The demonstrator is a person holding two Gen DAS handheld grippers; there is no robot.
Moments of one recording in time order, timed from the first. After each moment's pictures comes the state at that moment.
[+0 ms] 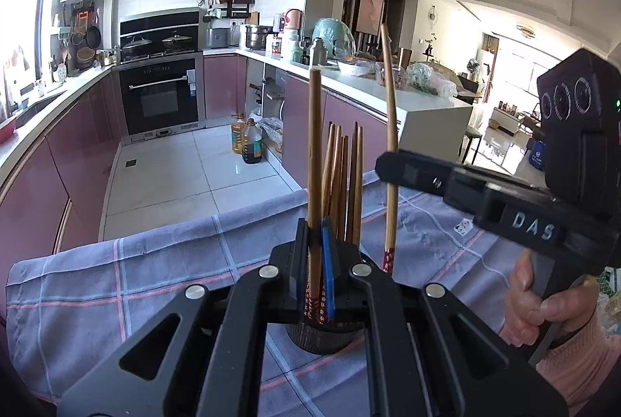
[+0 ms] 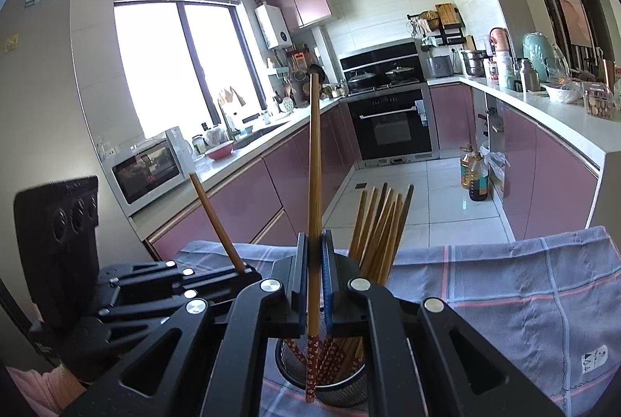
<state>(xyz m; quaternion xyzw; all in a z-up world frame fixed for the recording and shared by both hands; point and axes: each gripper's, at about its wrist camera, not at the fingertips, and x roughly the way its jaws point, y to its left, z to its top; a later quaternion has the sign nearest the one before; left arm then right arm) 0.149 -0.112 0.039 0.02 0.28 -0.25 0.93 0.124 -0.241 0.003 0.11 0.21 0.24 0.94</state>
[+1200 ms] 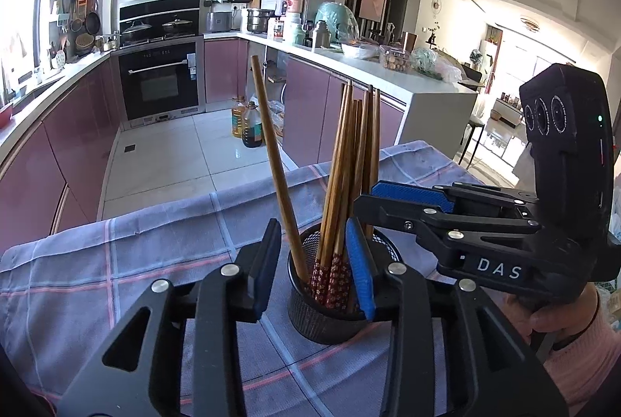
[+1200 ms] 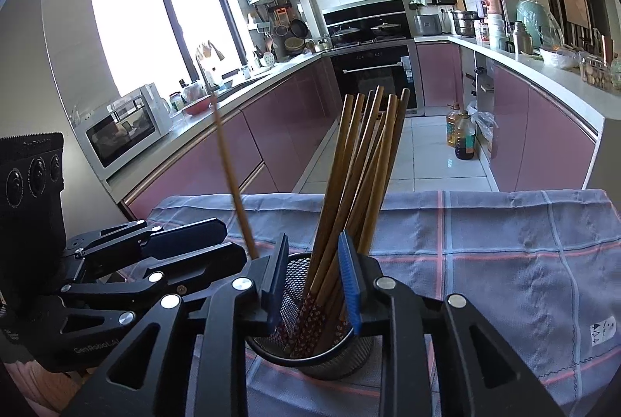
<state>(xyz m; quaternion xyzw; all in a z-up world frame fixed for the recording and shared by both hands) 0.172 -0.108 -0.009 0.02 0.30 -0.25 0.92 0.148 -0.227 -0.044 0.09 0.30 0.22 0.92</state>
